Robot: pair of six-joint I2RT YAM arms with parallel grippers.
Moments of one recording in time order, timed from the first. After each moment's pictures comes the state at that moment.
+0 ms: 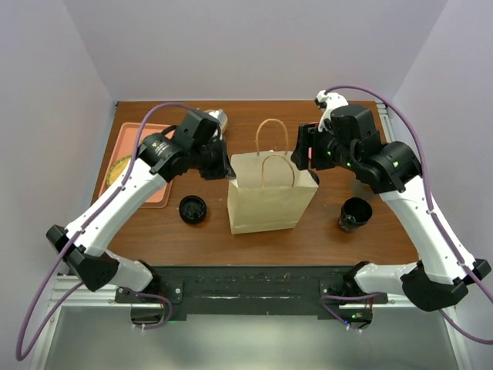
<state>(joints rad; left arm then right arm) -0.69 1.40 1.61 -1.05 0.08 -0.76 0.60 1.26 1.71 -1.08 0.11 0.35</state>
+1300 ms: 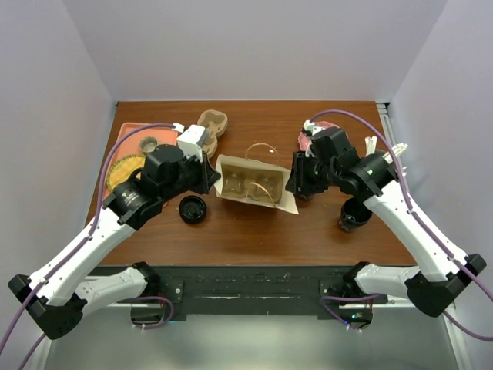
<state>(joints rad) -0.69 1.00 1.15 -0.58 -0.02 -0.37 0.63 1.20 1.43 -1.04 -0.03 0.52</state>
